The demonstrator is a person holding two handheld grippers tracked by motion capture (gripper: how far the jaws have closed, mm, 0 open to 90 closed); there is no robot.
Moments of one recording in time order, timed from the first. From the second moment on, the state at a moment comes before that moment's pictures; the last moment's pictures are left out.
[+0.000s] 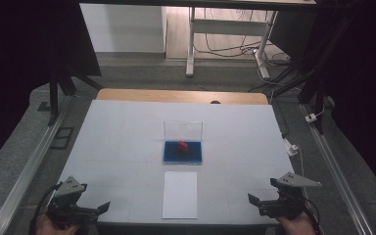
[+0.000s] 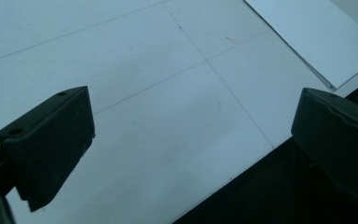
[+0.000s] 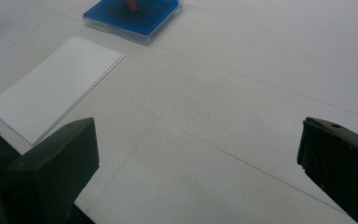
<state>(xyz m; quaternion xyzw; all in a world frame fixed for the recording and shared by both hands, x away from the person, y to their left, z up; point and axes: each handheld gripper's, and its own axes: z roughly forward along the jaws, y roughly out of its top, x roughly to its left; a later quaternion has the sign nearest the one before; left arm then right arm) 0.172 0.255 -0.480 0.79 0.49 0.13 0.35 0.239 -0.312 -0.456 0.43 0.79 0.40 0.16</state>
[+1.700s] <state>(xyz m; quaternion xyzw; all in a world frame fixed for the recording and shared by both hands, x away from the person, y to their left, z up) 0.173 0.255 -0.480 0.79 0.48 0.11 0.35 0.247 -0.284 -0.449 0.36 0.81 0.44 0.13</state>
